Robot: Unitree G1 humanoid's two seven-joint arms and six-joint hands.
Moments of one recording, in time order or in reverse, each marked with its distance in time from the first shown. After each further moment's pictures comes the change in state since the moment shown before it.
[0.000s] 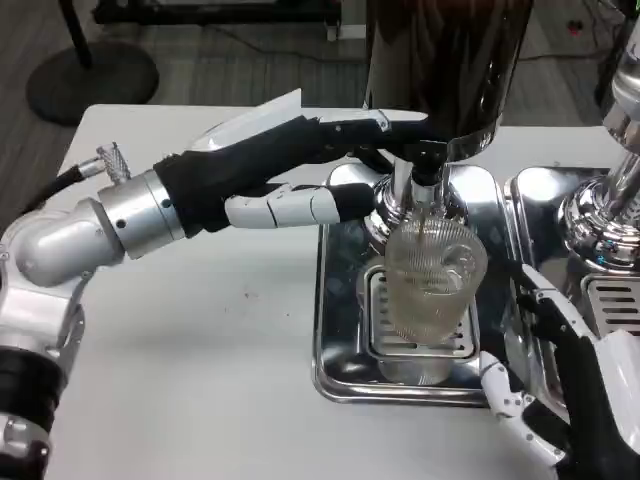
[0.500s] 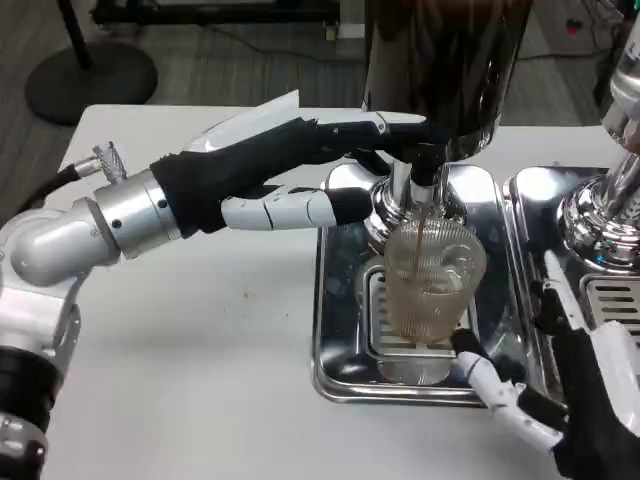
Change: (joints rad) left arm 0.000 0.009 0.000 0.000 -0.004 -0.007 -0.015; right arm -0.069 -0.002 -0.005 0.018 0.079 0.086 0.073
